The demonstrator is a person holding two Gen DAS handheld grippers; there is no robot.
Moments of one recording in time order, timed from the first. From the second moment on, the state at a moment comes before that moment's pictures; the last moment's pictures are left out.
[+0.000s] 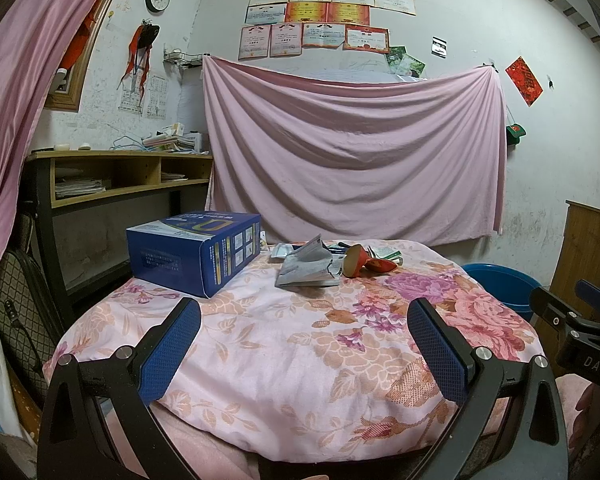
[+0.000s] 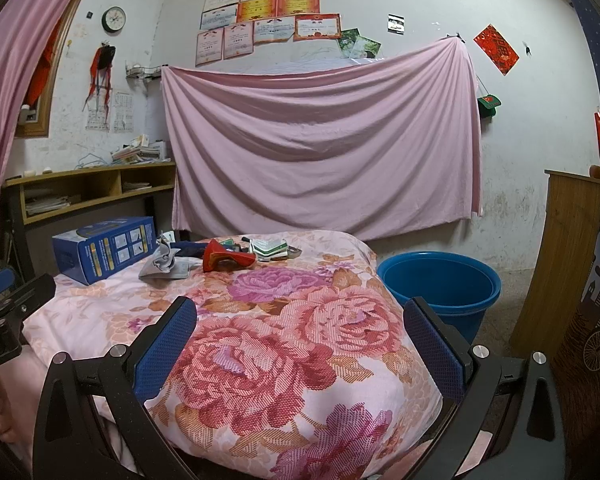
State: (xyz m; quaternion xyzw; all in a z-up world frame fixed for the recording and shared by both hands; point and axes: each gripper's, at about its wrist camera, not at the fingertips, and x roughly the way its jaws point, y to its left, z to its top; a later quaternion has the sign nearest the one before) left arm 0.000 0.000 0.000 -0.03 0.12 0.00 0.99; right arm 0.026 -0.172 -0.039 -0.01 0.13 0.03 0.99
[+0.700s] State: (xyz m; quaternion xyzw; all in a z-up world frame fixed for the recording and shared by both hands) left arm 0.000 0.000 0.000 -0.03 0.12 0.00 0.99; right arm 0.027 -0.171 -0.040 -0.01 0.13 0.03 0.99
